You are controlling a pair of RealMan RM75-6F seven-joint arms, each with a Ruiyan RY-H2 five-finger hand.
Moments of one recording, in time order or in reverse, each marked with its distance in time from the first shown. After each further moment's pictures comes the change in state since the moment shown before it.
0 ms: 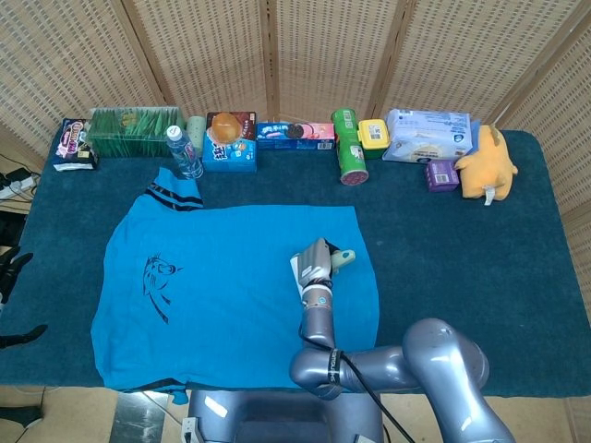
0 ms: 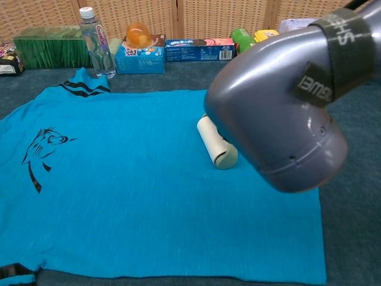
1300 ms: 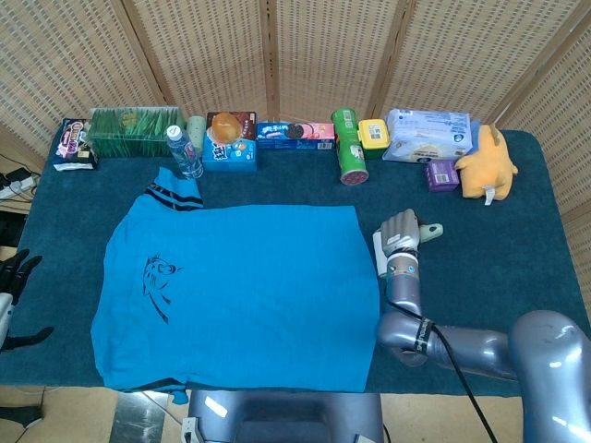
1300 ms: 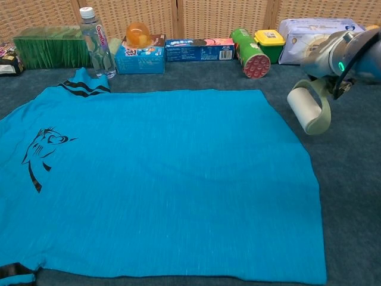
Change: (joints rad) left arm -0.006 -0.018 0.003 -0.022 -0.015 -0.013 0.071; right arm -0.261 0.402 -0.090 -0.090 -0.149 -0.154 0.148
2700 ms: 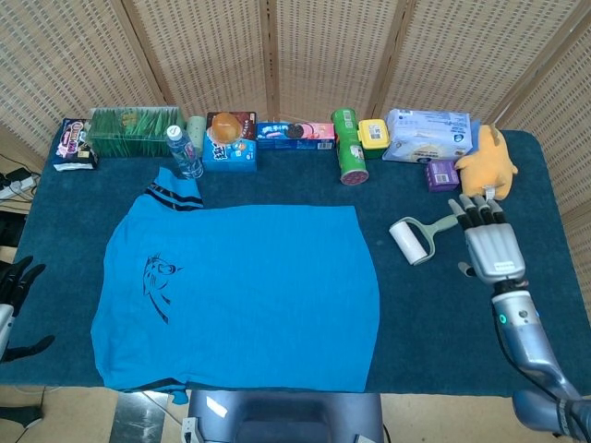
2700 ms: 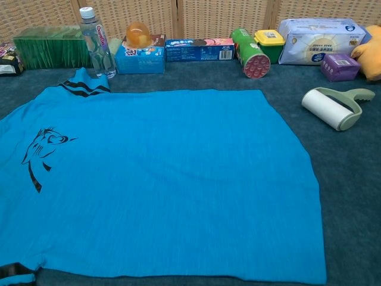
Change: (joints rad) left arm 0.042 -0.004 0.039 0.018 0.121 0.085 -0.014; right arm -0.589 0.316 -0.196 -0.016 -1.195 0.155 1.278
